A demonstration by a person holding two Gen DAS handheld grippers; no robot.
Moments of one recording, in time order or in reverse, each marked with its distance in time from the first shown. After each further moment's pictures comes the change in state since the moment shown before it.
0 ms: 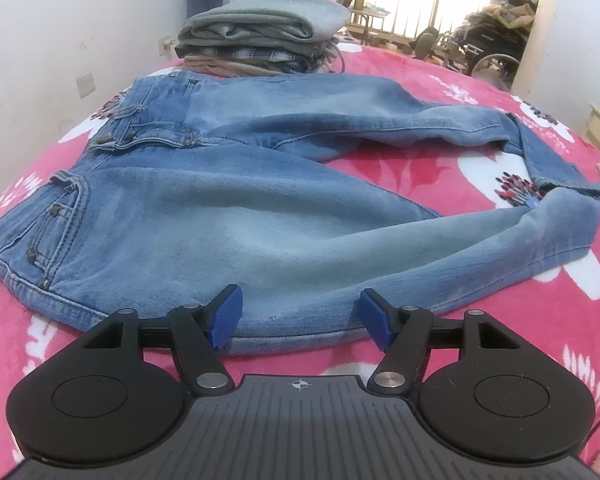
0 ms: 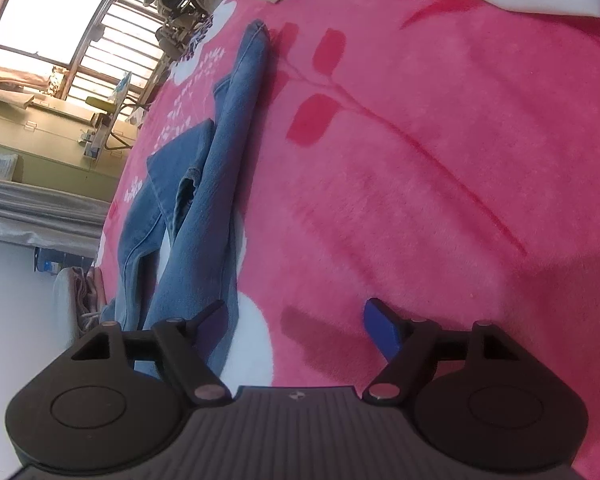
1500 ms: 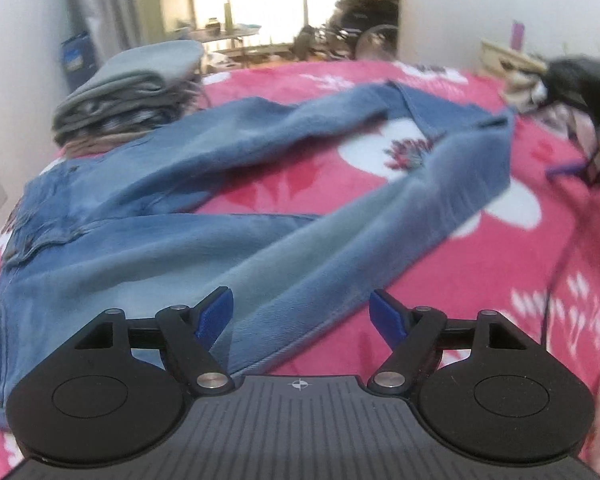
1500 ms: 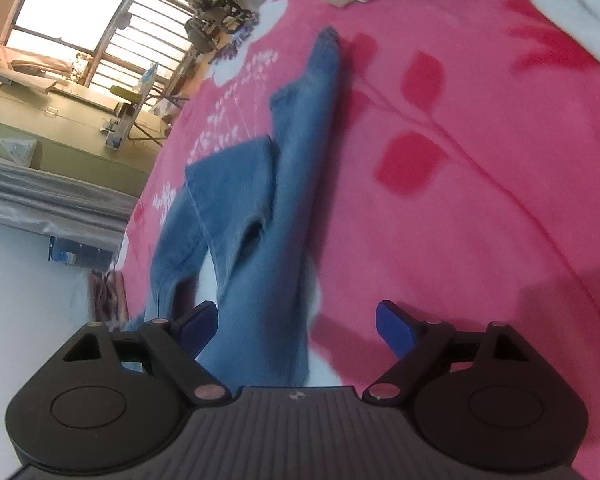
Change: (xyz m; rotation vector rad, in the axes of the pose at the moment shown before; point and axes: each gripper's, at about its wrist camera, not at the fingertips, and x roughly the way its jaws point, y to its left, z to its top) left arm 0.005 -0.061 -0.007 0.395 -0.074 -0.167; right arm 0.032 0.053 0.051 -0.079 -0.015 0.042
